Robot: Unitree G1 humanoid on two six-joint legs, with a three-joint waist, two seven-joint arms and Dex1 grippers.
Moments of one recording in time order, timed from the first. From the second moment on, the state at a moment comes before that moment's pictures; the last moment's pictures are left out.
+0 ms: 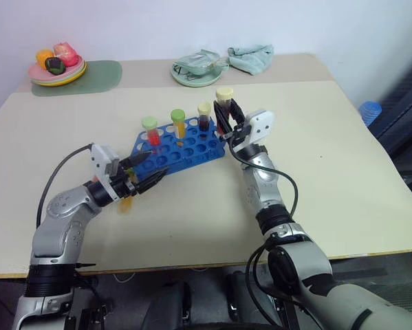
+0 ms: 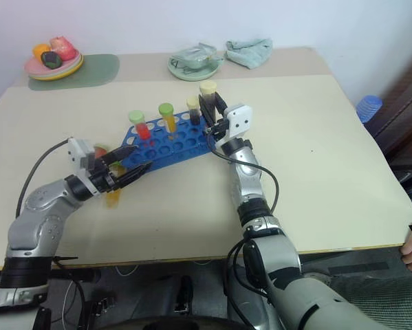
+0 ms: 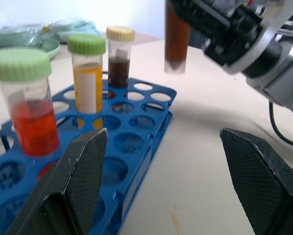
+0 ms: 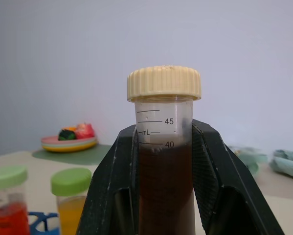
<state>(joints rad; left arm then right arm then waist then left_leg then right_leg) -0.20 0.52 0.17 -0.09 -0.54 0.28 -0.88 -0.79 0.06 -0.09 0.81 0.20 -0.64 0.49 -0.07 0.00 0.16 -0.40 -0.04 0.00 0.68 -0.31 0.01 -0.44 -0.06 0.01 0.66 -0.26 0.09</state>
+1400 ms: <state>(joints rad) -0.12 0.58 0.22 -0.21 -0.60 0.35 -0.85 -0.92 0.10 -0.18 1.20 0.20 -0.75 0.47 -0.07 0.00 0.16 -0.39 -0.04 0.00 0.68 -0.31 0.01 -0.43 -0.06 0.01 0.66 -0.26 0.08</state>
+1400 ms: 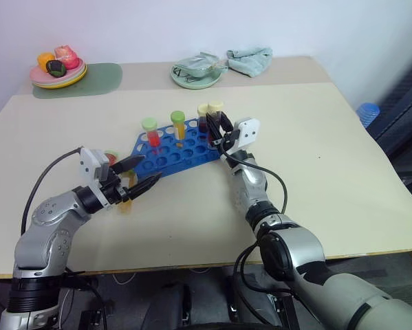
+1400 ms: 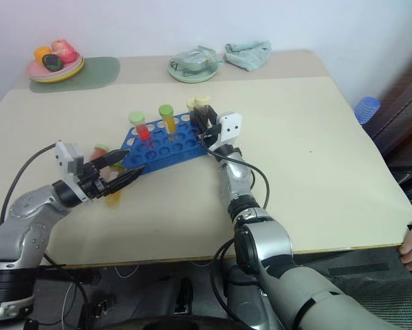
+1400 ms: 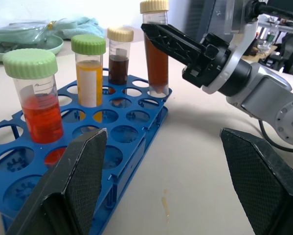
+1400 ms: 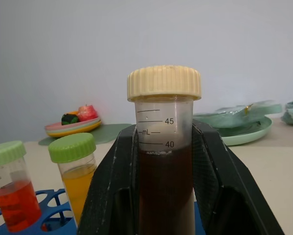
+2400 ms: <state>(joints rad) -0.16 0.51 0.28 -0.25 -0.68 0.42 -0.67 -0.73 -0.05 -0.05 0.92 0.04 -0.78 0.45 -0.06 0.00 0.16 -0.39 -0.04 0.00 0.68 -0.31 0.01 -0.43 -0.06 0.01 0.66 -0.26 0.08</state>
